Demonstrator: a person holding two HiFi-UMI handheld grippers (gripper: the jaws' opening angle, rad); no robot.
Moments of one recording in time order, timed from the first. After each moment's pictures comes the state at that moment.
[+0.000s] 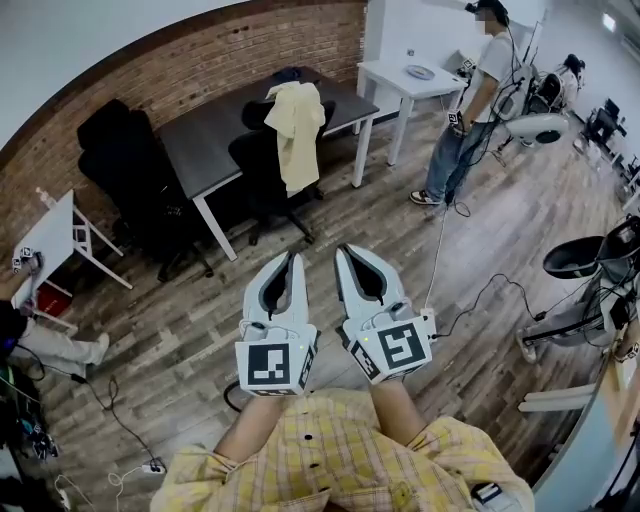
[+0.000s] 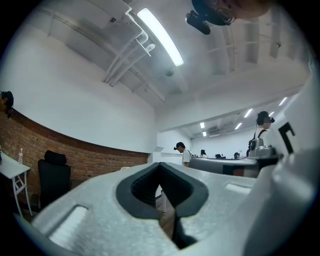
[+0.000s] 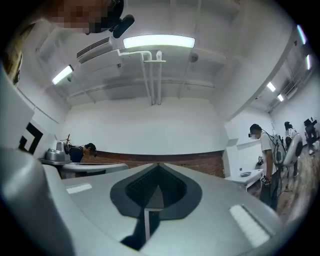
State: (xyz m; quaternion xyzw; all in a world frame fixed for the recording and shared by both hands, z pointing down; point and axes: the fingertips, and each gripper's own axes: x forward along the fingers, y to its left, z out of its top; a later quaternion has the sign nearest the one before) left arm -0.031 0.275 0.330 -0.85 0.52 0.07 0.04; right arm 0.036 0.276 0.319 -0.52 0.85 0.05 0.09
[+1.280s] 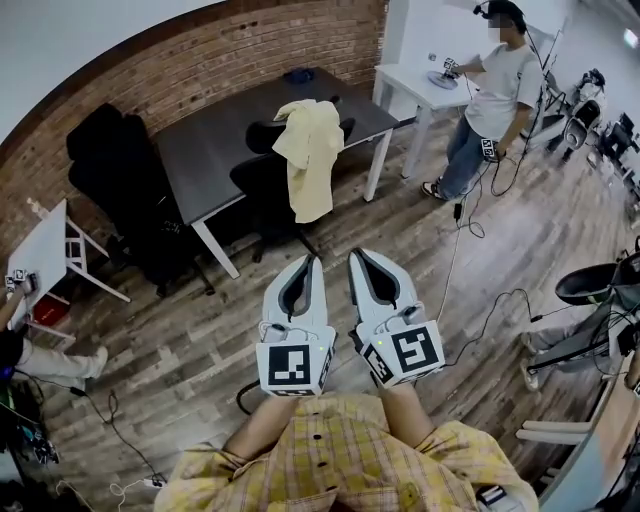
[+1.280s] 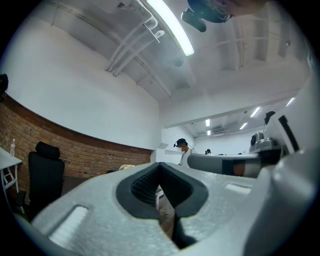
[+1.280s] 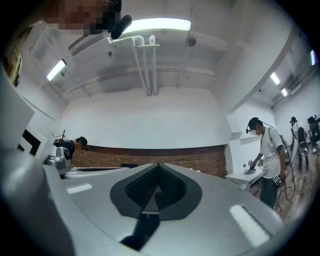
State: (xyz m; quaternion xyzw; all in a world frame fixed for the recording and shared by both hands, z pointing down) left arm -0.018 0.069 0.354 -0.85 0.53 0.06 0.02; right arm 0.040 0.071 0.335 -0.52 0.85 0.03 0.07
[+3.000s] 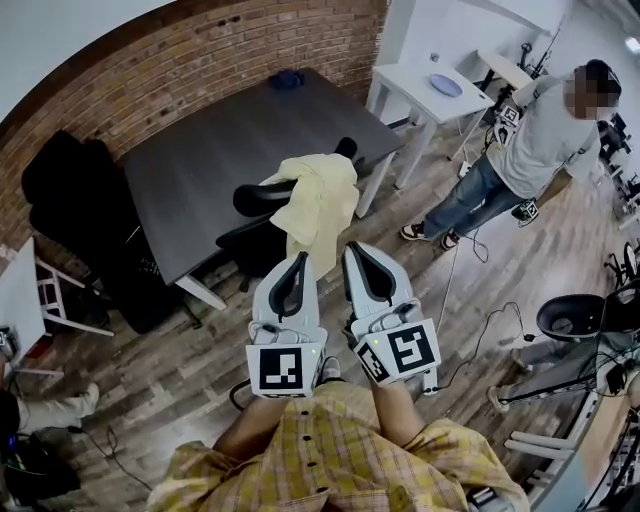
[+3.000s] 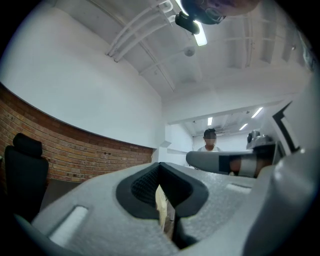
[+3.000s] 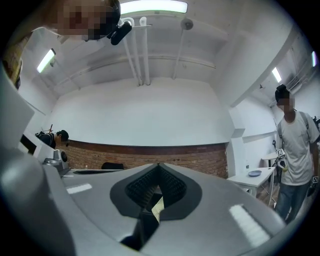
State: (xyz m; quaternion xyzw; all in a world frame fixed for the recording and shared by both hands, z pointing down) left arm -0.050 -0.234 0.346 -0.86 0.51 0.08 0.00; right arm 0.011 -0.233 0.325 -0.54 0.84 0.03 0.06
